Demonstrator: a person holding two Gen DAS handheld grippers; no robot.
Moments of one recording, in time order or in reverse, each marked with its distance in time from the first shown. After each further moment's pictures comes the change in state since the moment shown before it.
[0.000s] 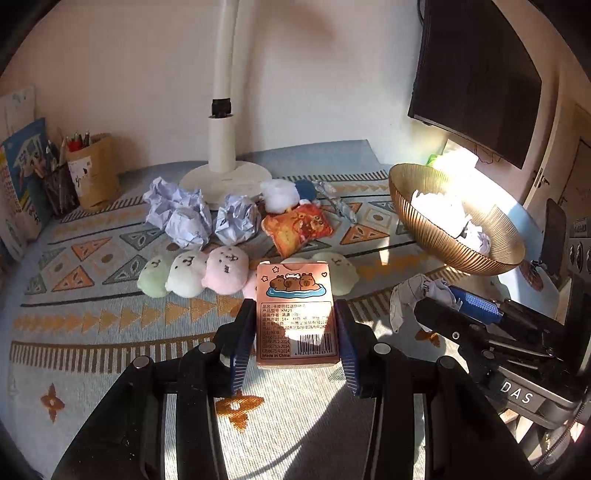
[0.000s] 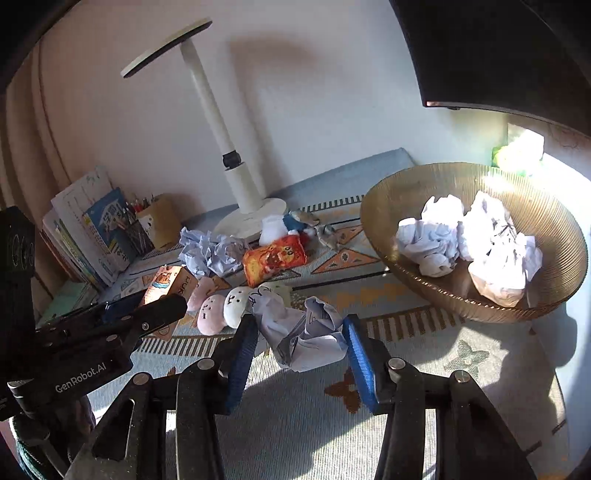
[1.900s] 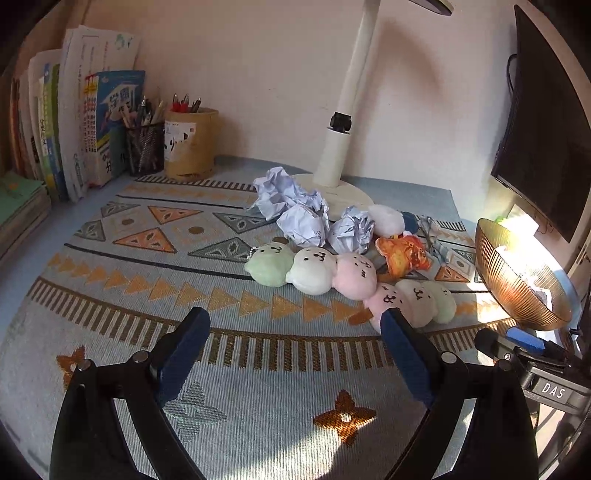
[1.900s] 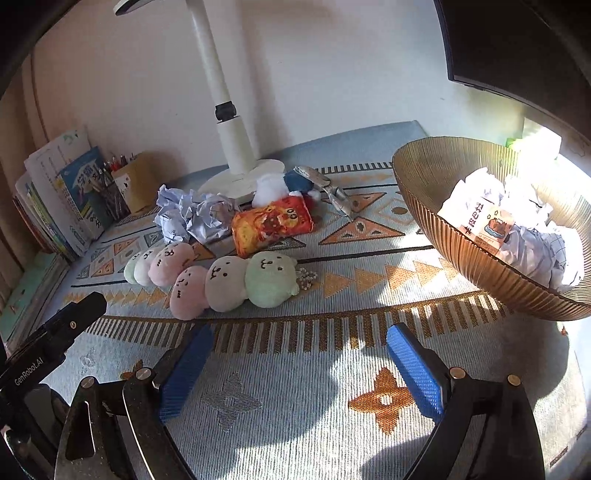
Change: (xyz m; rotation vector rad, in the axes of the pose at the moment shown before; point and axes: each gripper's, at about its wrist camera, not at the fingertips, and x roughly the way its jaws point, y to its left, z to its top) left arm 0.003 0.091 -0.044 -0.278 -0.123 0.187; right arm 0.083 0.046 -0.041 -0.109 0.186 -0.029
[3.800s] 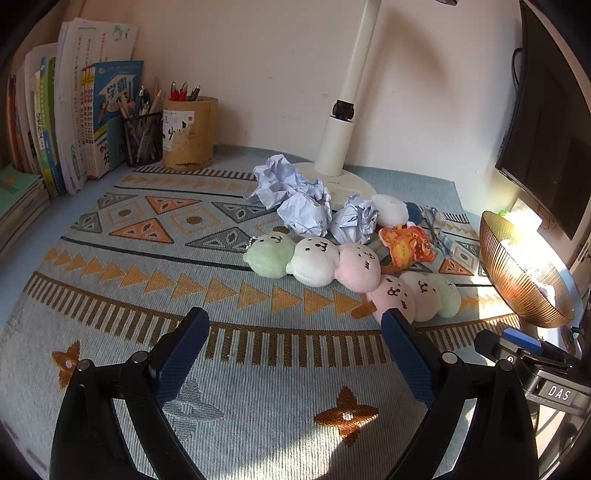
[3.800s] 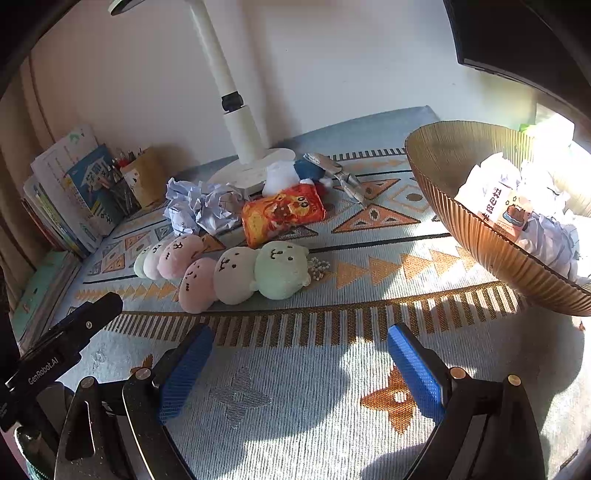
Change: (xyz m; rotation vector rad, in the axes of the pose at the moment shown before) left arm 0.006 -0.004 -0.002 -0.003 0.038 0.011; right arm 0.006 -0.001 -0.001 0.013 0.041 0.065
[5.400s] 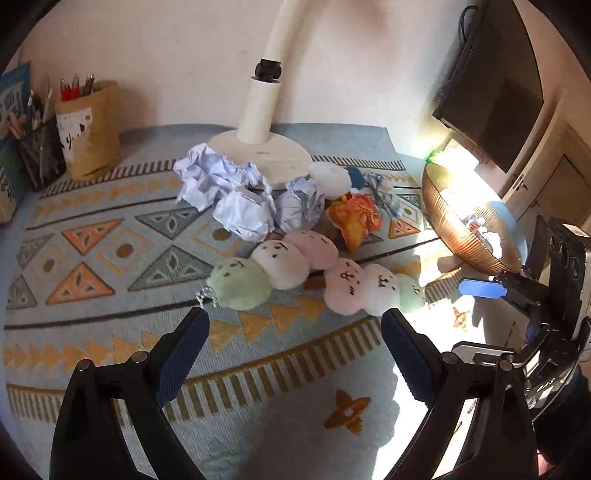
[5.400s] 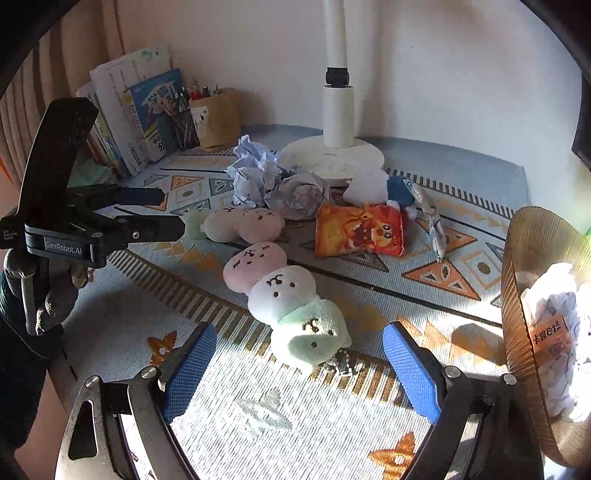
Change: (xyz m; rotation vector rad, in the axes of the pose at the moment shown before) left arm 0.039 -0.001 0.062 0.243 0.260 -0.284; right arm 0.029 0.048 0.033 -0.400 0.147 0.089
